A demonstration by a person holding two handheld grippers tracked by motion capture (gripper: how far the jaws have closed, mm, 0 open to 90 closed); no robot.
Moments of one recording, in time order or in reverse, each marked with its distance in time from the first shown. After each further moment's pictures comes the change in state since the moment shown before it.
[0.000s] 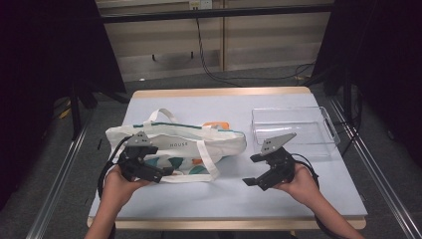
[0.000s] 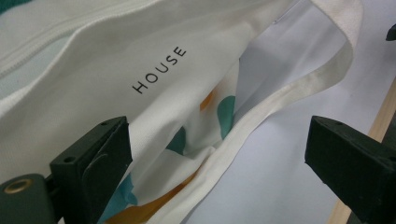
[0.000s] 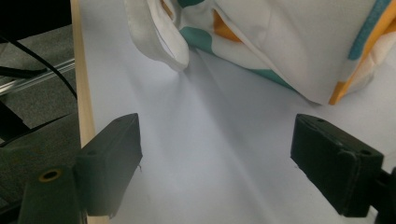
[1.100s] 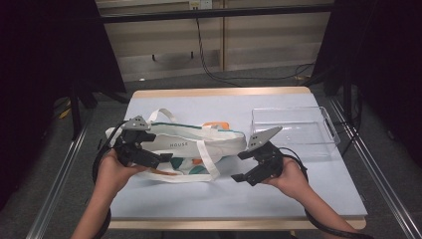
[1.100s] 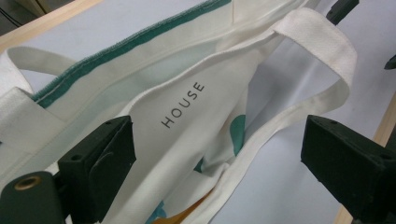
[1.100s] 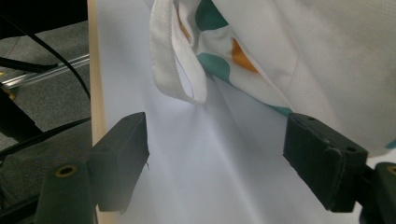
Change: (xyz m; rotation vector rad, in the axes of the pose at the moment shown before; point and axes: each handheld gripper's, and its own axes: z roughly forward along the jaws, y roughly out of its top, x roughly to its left) left arm 0.011 0.034 -0.017 0.009 0.025 0.021; right arm 0.008 0.034 0.012 0.009 0.044 -0.051
